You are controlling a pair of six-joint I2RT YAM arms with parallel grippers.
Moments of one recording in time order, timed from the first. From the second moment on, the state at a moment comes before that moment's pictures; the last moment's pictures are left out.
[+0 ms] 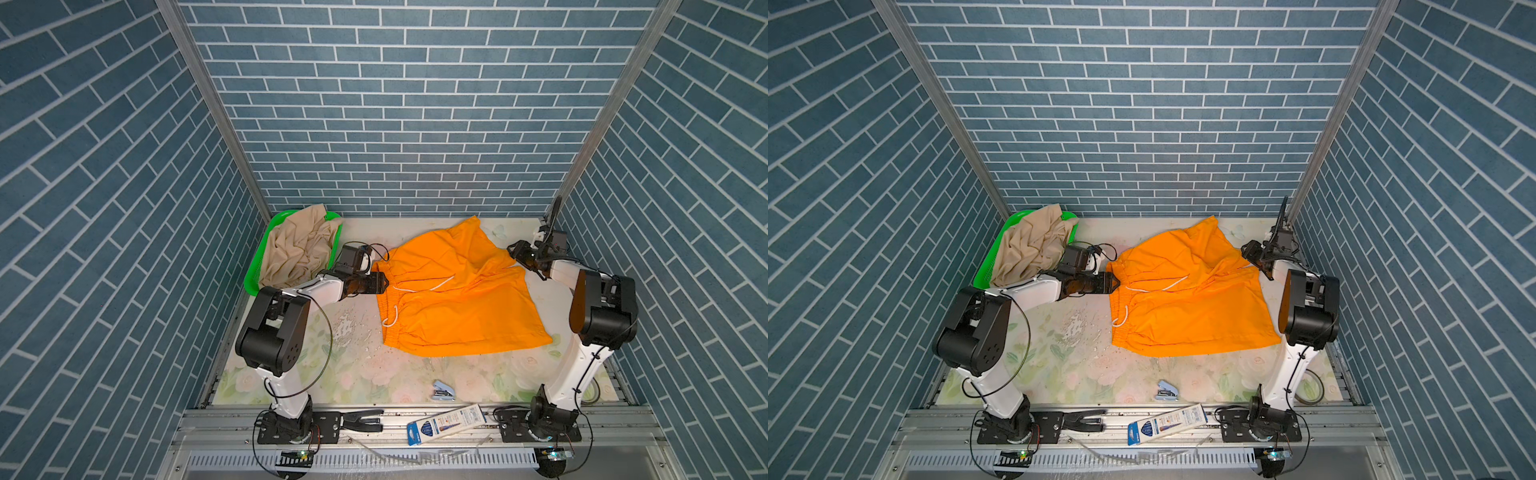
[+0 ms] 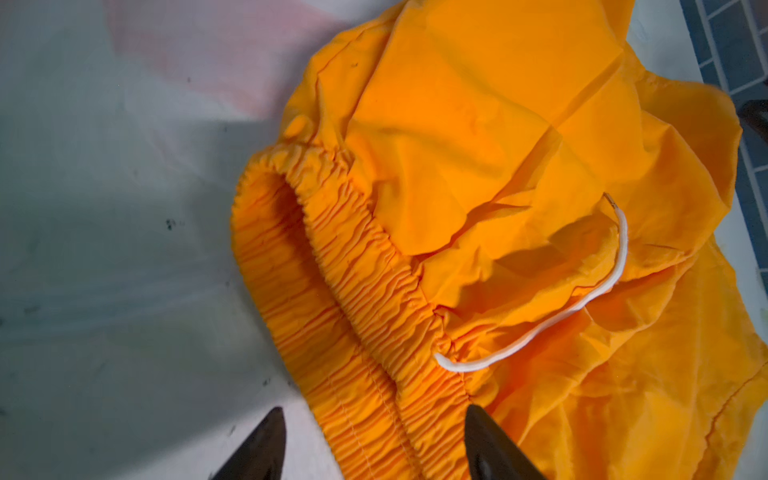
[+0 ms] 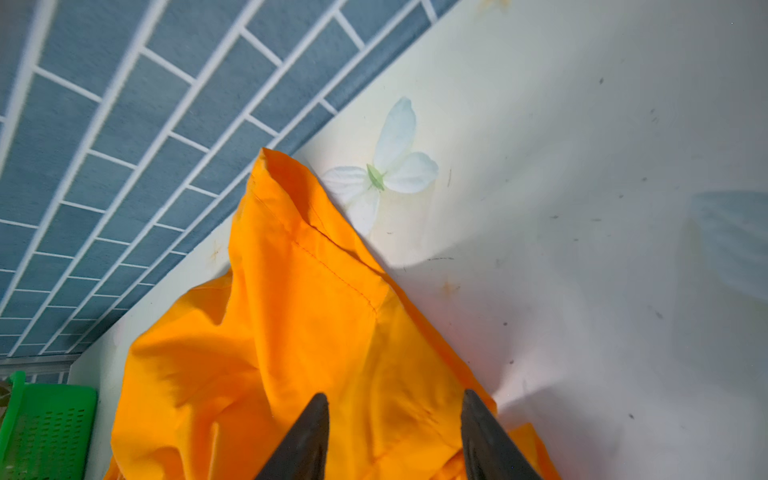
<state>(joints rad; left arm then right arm) -0.33 1.76 1.01 -0.15 0.33 -0.32 -0.14 1.92 1.22 0.00 -0.37 0.45</state>
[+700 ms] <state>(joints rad) -0.53 1.44 0.62 -0.23 0.38 -0.53 -0.08 1.36 0.83 -0.32 -0.28 0.42</state>
